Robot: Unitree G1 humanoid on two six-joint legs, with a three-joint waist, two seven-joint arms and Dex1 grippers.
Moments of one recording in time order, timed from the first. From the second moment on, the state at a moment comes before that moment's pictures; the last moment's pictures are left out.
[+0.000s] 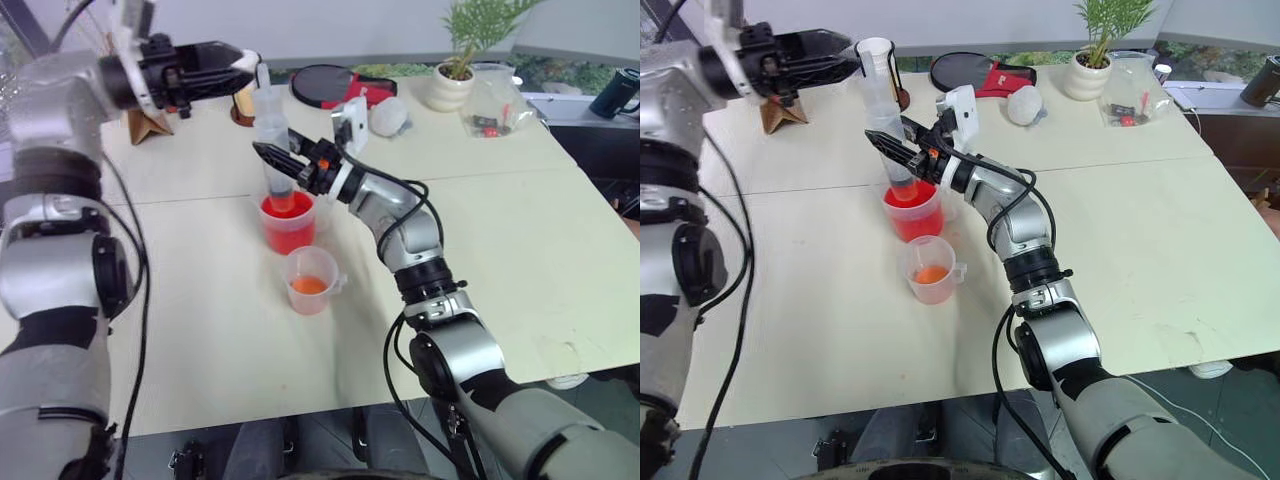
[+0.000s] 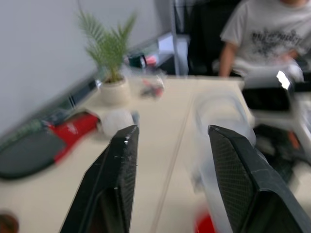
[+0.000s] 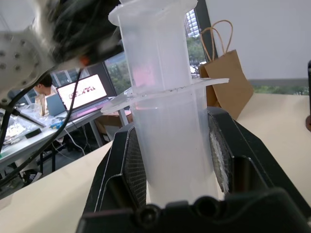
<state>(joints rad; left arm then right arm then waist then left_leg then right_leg) -1.26 0.74 0.10 0.81 -0.28 0.33 -1.47 -0.96 -0.02 0.02 0.43 0.33 0.21 0.75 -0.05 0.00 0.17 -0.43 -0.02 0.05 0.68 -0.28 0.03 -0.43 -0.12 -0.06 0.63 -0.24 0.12</state>
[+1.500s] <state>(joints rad) -1.14 0.73 0.05 0.36 -0.52 0.62 -1.40 -0.51 -0.22 -0.04 -0.48 0.87 0.82 0.42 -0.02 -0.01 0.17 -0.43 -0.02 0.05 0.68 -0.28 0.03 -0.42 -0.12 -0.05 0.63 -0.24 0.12</state>
